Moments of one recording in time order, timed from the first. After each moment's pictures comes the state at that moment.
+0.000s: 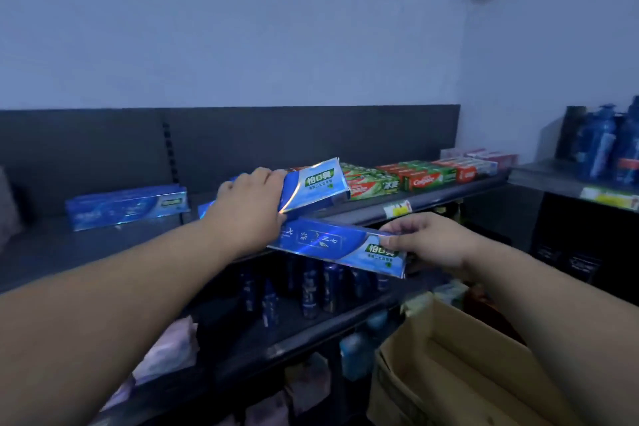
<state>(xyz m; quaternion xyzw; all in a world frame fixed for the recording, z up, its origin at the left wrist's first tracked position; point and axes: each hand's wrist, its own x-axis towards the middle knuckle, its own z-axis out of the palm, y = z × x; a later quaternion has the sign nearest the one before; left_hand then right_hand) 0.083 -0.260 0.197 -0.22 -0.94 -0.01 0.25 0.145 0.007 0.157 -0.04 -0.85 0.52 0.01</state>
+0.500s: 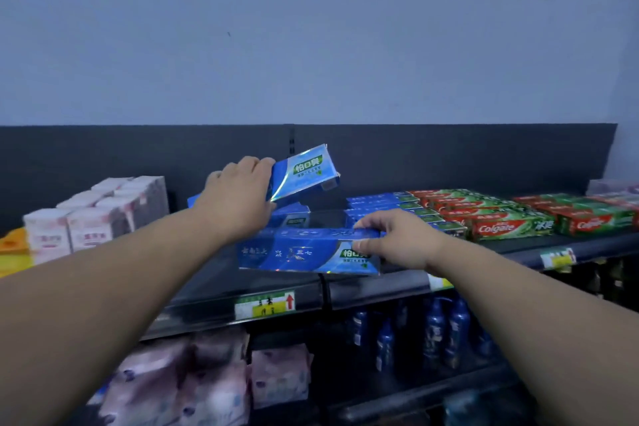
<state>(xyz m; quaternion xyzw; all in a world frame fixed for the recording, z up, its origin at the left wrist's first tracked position) 0.013 -0.473 0.240 -0.07 -0.96 0.00 0.26 0.001 -0.228 0.192 0.13 -0.92 0.37 0.04</state>
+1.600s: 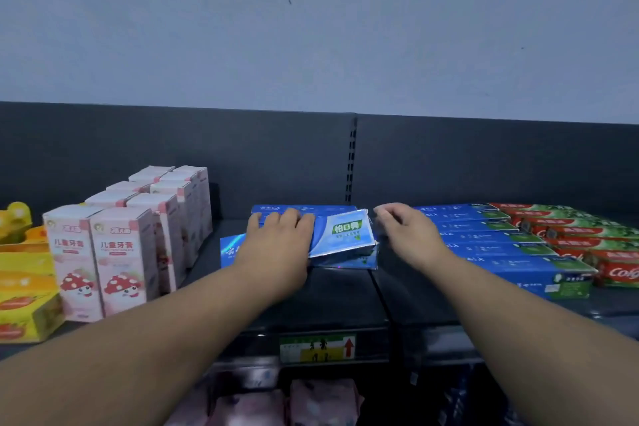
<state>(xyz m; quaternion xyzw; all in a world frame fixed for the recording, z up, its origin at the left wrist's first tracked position) -0.065 -0.518 0.160 -0.04 -0.97 0.08 0.21 -0.146 -0.315 0.155 0.11 -0.88 0.44 0.14</state>
